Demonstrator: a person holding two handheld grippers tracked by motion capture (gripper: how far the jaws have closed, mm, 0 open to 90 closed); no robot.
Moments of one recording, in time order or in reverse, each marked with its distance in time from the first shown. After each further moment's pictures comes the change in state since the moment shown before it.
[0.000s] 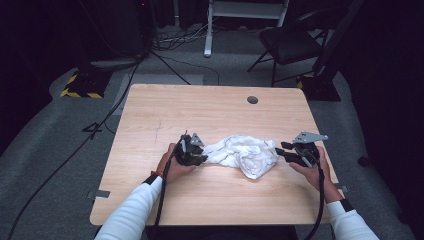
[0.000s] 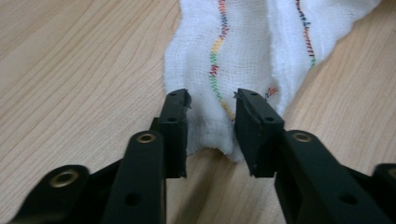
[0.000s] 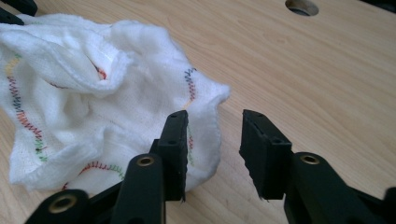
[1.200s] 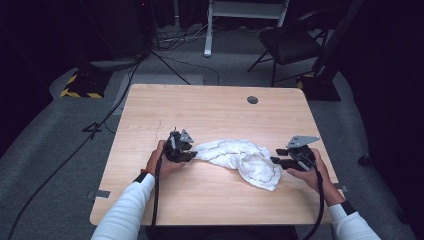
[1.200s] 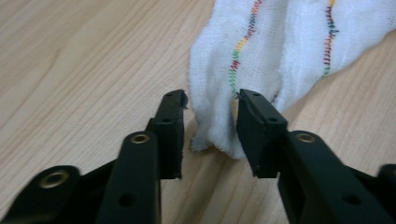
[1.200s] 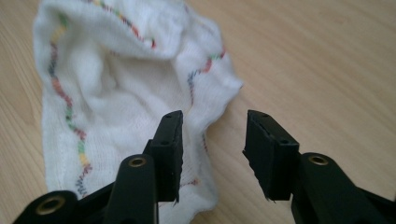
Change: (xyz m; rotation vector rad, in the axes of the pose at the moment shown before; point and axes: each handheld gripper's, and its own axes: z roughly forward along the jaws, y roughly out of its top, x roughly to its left) left arm 0.024 -0.013 -0.019 0.008 0.092 -0.026; right arm 0.014 0.004 -0.001 0.095 0.104 -0.058
